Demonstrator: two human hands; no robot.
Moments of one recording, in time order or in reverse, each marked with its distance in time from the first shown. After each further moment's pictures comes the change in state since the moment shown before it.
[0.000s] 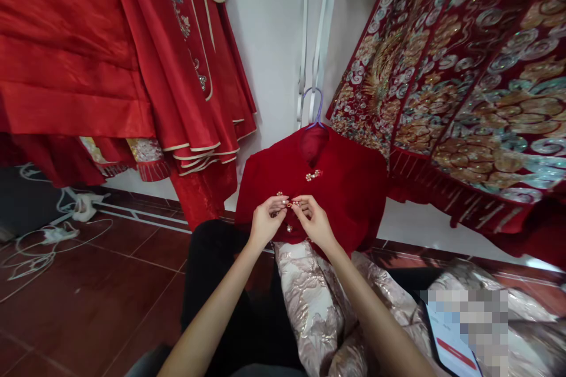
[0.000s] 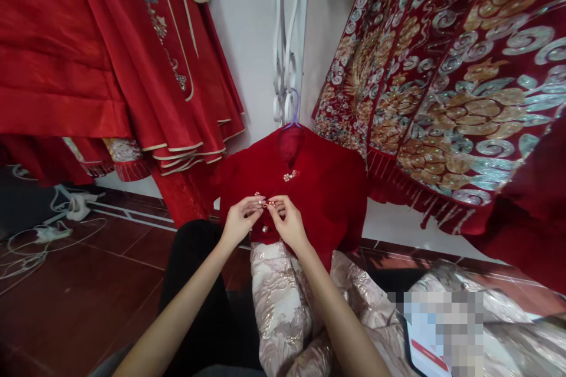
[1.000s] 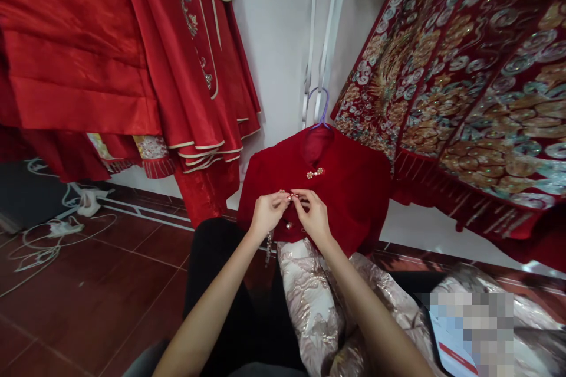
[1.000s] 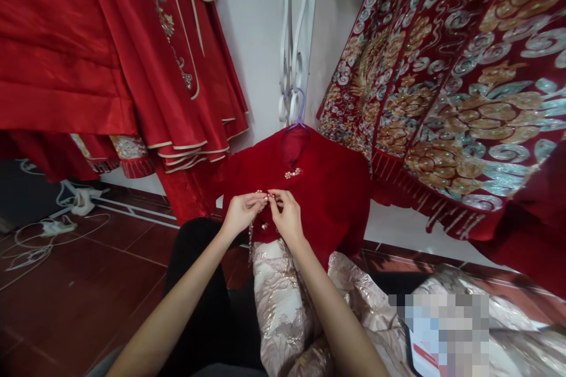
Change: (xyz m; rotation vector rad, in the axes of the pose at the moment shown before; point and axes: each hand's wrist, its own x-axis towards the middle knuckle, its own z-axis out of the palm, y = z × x) left_hand 0.021 -0.010 -0.006 -0.062 -0.026 -0.086; right_hand 0.014 -0.015 0.012 -0.154 0.103 -0.135
